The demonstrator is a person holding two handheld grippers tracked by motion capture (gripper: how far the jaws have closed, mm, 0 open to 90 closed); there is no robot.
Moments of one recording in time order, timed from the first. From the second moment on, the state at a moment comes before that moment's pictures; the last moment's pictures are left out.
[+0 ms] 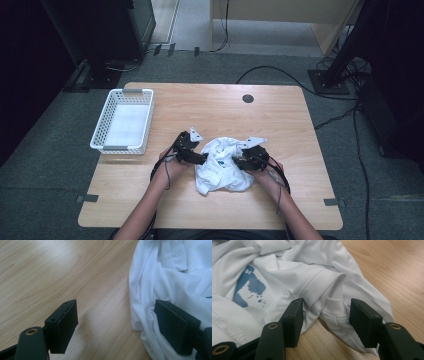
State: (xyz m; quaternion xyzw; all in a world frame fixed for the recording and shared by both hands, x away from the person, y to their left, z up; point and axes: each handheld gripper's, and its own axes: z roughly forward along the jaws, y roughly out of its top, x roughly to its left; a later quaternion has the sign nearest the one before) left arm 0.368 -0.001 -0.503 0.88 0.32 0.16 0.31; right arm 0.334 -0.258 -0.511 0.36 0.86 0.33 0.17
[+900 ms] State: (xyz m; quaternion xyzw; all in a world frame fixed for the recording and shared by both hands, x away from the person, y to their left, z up) left arm 0.343 0.003 -0.501 0.88 0.32 0.12 0.33; right arm 0.351 -0.259 -0.514 0.37 0.83 0.35 0.20
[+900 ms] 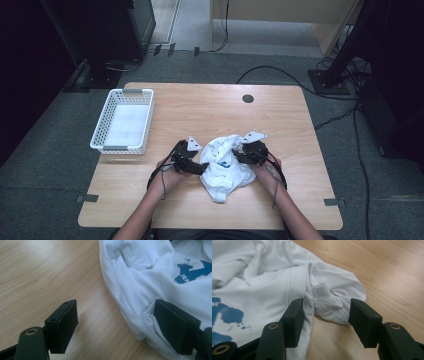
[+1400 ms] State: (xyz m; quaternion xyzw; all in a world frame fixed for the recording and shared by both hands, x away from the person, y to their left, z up) left arm 0.380 -0.014 -0.481 0.87 0.32 0.13 0.36; right arm 0.324 -0.269 -0.499 0.38 0.83 0.38 0.14
